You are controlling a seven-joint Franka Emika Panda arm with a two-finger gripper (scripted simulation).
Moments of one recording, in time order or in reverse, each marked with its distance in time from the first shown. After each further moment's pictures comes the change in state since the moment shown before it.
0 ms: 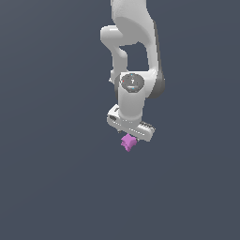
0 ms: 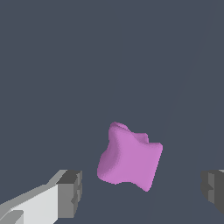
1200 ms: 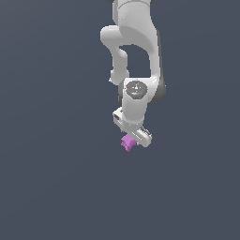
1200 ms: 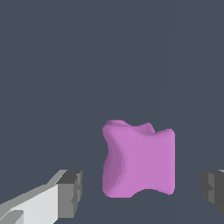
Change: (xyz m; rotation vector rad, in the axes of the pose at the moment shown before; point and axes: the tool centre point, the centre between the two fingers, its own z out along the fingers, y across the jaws) arm -0.011 -0.004 0.029 -0.016 0.010 0.289
